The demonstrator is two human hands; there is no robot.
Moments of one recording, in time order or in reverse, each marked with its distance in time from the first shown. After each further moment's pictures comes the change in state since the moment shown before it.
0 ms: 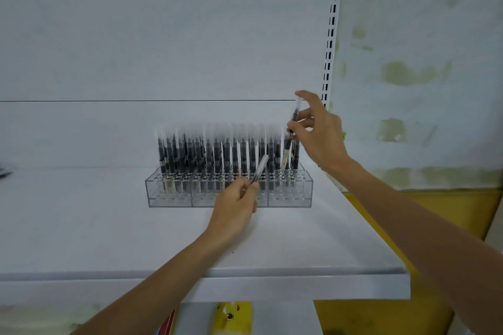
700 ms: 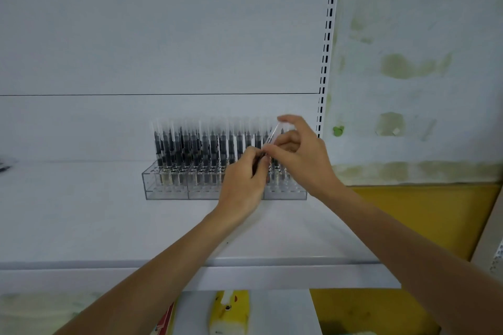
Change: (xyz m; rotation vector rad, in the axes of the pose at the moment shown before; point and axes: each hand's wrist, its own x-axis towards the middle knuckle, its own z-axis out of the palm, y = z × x) left_hand 0.011 0.026 0.016 0.128 0.083 0.349; right_hand -0.051 -0.025 0.009 0.218 -0.140 0.181
